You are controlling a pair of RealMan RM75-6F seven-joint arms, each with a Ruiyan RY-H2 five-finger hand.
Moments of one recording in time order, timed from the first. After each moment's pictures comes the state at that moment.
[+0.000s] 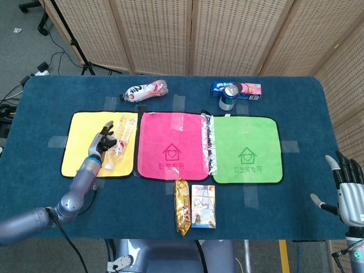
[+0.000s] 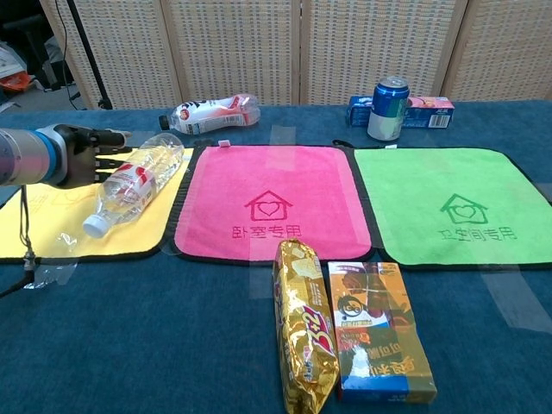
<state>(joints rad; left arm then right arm) -0.77 -1.54 -0.44 -1.39 0.33 0.70 -0.52 0.07 -1.11 0.12 -1.61 -1.48 1.54 0.06</state>
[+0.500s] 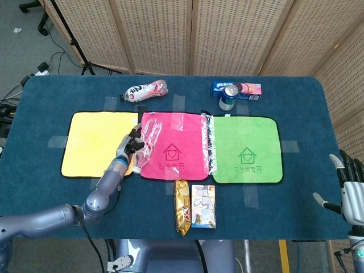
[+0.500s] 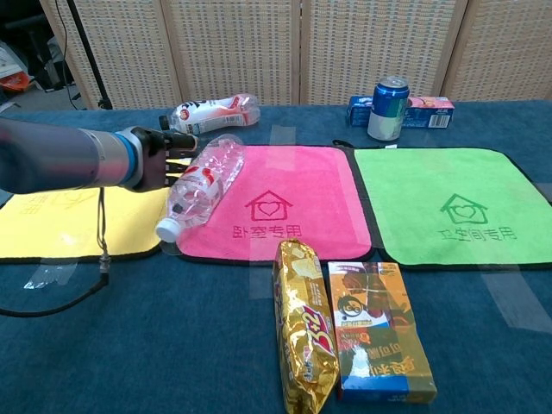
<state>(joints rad) -0.90 -1.69 -0.50 -1.38 0.23 0.73 -0.43 0.07 -1.10 0.13 -1.61 -1.46 1.52 0.09</state>
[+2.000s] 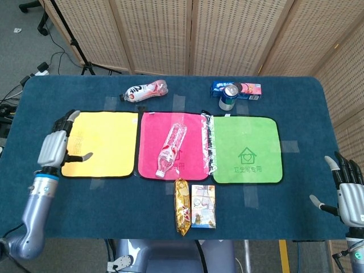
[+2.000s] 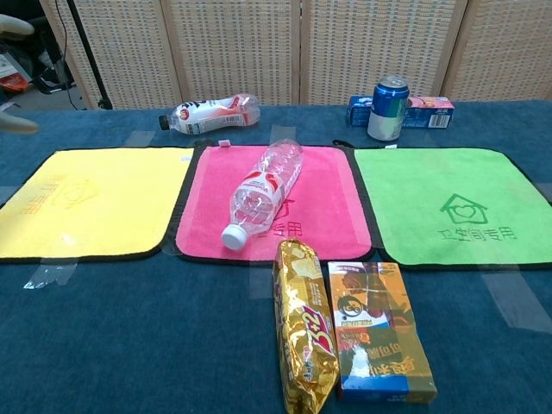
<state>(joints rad) -0.56 -1.21 -0.14 -1.75 1.00 1.30 0.00 0.07 -1.09 0.11 -1.64 -1.48 1.53 0.07</state>
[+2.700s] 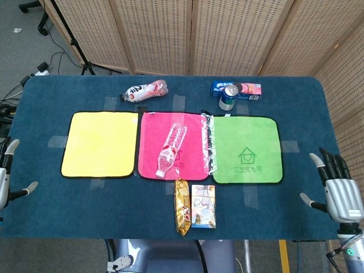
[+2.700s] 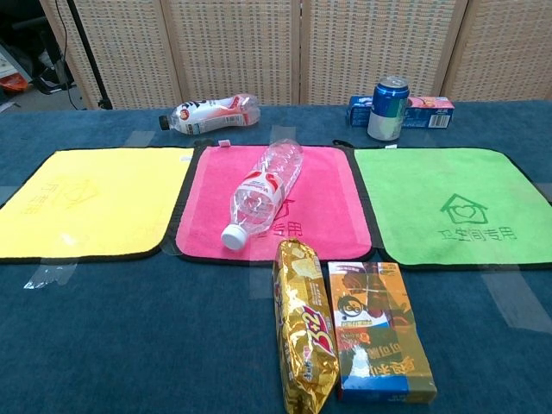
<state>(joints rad) -0.22 -1.08 0.01 -1.74 1.31 1.61 0.03 0.12 -1.04 0.11 -1.74 -1.54 1.46 -0.02</state>
